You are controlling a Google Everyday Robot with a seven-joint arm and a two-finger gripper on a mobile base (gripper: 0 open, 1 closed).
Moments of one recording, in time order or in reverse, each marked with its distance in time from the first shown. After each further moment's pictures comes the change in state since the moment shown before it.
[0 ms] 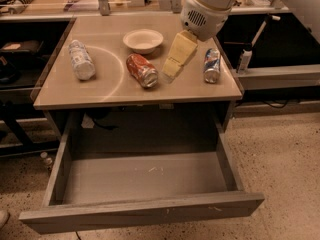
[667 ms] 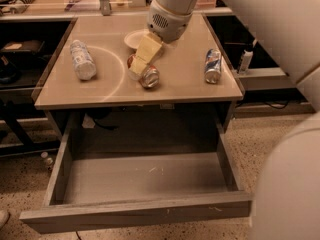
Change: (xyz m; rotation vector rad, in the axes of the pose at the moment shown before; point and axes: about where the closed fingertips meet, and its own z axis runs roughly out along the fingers) arm -0.065 0.012 0.045 -0.118 -0.018 -0.013
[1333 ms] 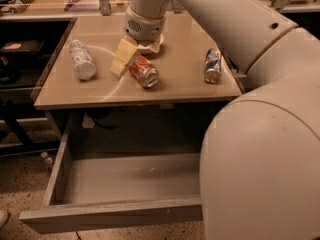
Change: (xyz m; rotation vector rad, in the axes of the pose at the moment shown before) arm -0.046 -0.004 0.042 -0.020 0.054 0.017
